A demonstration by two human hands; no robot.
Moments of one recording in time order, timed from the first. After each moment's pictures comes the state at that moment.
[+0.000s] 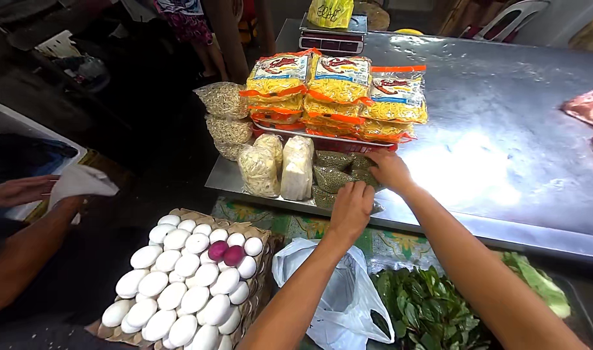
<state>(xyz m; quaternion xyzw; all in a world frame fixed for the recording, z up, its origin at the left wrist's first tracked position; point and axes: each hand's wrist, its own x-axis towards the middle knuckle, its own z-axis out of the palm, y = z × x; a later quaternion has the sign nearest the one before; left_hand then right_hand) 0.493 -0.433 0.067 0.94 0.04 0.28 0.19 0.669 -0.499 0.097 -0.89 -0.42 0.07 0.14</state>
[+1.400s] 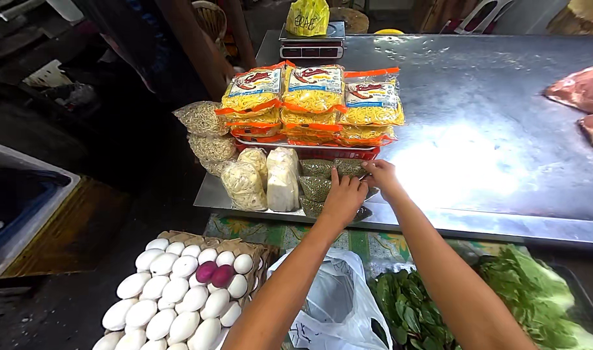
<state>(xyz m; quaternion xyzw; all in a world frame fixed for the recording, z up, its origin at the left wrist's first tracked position) 0.546 -0.416 0.080 0.99 -0.05 0.01 0.12 0.680 -0.516 0.062 -0.76 -0.03 0.22 0.61</state>
